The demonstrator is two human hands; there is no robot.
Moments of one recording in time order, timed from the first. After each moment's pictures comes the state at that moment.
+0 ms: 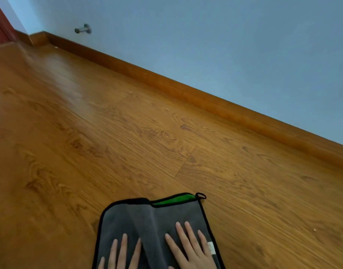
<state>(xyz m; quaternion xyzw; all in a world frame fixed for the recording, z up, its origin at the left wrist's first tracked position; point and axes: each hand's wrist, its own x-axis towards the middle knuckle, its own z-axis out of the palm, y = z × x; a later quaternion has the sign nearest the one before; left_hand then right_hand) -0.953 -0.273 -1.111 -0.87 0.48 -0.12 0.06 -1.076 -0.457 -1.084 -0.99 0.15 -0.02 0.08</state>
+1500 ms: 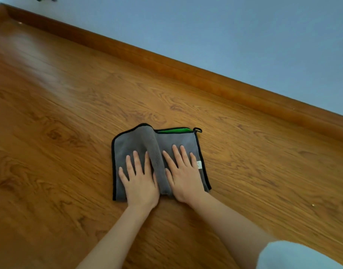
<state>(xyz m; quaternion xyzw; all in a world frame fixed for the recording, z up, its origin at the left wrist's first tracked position) -0.878 -0.445 -1.078 -0.93 0.35 0.02 -0.05 -0.965 -0.554 -1.064 -0.96 0.25 0.00 0.12</state>
